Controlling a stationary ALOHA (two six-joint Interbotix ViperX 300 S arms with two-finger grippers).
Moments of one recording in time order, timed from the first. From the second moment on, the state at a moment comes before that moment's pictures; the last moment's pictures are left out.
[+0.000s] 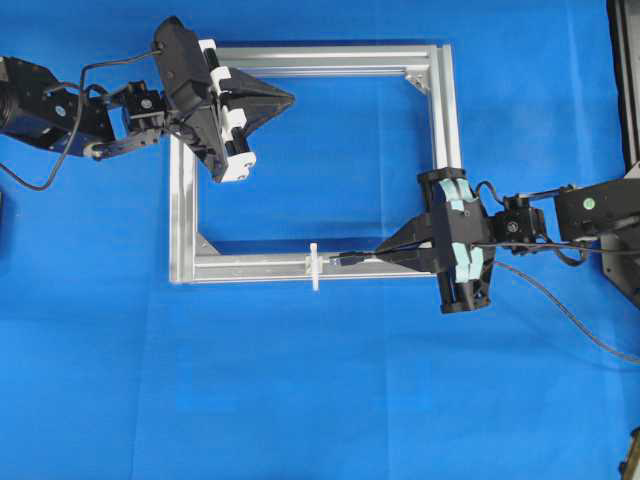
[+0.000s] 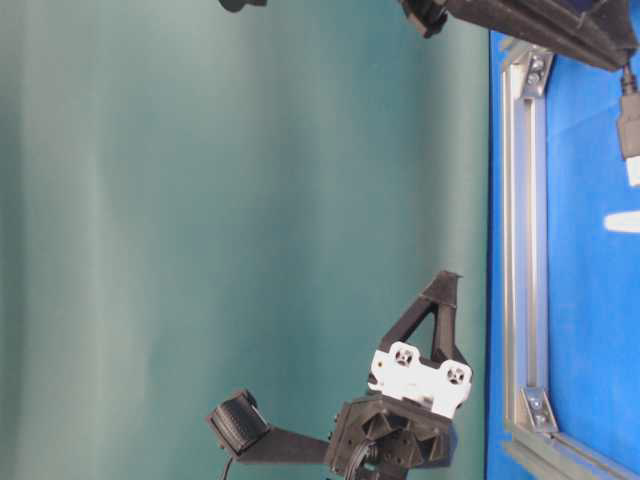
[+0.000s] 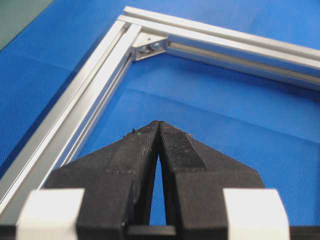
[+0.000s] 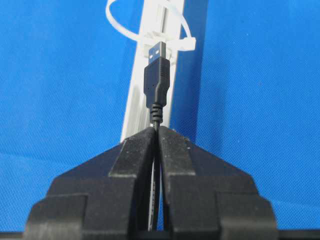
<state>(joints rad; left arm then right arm) 0.28 0.14 0.84 -0.08 -0.73 0.01 0.07 -0.11 1.00 -0.06 -0.31 0.09</state>
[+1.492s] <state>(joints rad) 0.20 0.11 0.88 -0.08 -0.73 -0.01 0.07 0.07 0.80 -0.06 -0.33 0.09</state>
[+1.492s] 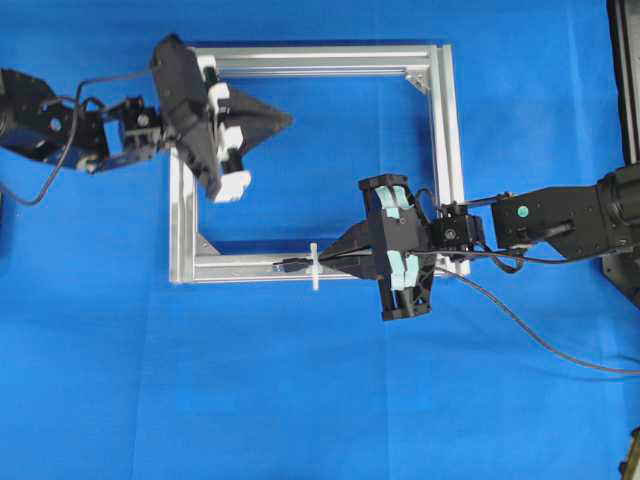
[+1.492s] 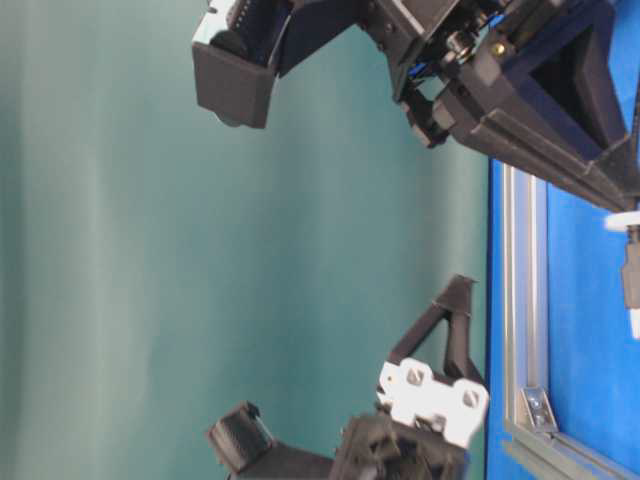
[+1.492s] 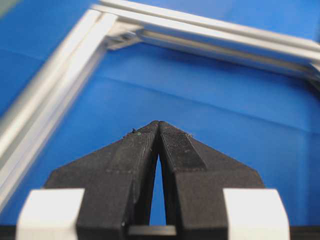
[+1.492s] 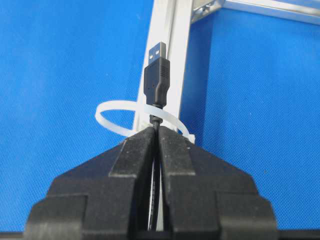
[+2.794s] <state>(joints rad) -0.11 0.05 0.88 -0.08 -0.59 -0.08 0.07 0.07 0.80 -0.06 -0.33 0.09</state>
